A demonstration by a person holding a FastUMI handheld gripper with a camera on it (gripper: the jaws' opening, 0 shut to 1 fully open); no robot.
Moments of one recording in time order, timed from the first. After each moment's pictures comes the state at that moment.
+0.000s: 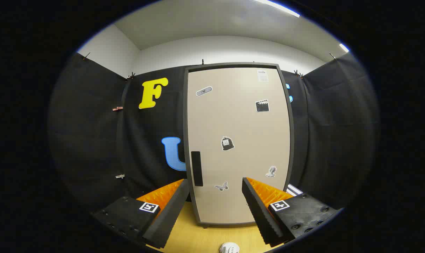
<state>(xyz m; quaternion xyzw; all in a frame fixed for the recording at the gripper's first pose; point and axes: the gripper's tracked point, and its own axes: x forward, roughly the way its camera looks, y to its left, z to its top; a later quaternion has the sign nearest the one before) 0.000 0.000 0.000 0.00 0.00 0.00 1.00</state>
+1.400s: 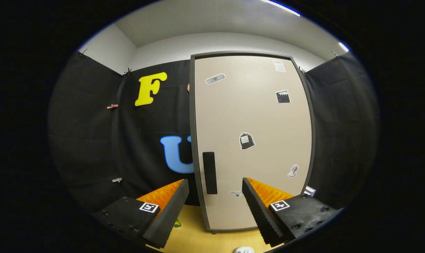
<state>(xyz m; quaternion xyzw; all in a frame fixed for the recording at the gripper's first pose) 0.088 0.048 -0.032 0.01 0.02 -0.01 1.00</state>
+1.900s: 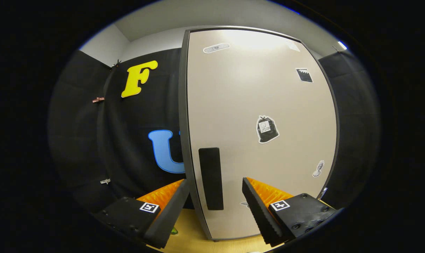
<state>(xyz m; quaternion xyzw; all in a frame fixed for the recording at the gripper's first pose) 0.194 0.050 -0.067 0.01 0.03 -0.04 1.00</state>
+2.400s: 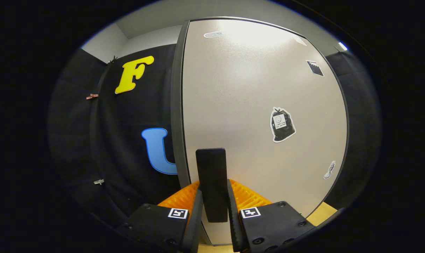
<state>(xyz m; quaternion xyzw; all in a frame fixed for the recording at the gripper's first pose) 0.221 0.048 -0.076 0.00 0.03 -0.06 1.00</state>
